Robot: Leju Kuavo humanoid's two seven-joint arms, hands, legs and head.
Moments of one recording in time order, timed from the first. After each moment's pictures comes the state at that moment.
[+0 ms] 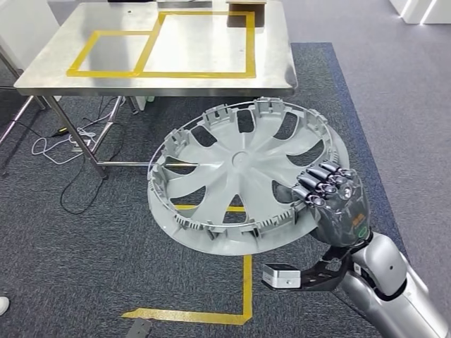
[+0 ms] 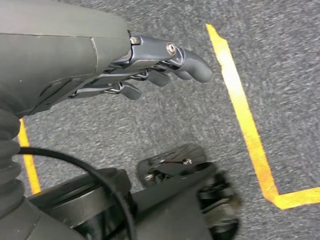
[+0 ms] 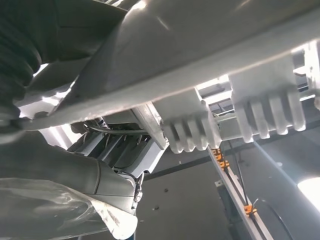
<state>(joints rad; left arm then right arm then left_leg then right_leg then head) -0.11 -0.16 0.85 -0.21 -1.17 0.02 -0.44 -0.24 -0.38 0.41 -1.89 1.13 -0.55 -0.12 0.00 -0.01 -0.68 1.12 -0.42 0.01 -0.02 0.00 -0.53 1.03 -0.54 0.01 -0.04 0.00</state>
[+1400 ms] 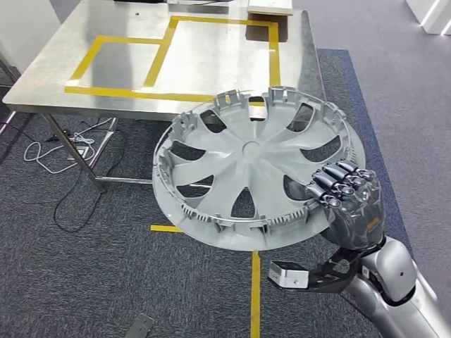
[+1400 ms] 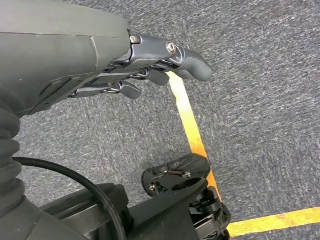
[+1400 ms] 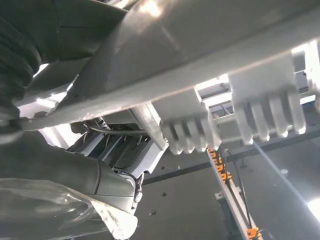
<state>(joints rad) -0.11 -0.16 0.83 -0.21 -1.19 0.02 -0.44 -0.22 -0.38 0.38 -1.91 1.17 -0.56 -0.11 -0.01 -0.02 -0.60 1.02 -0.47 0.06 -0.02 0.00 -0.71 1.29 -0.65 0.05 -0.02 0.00</state>
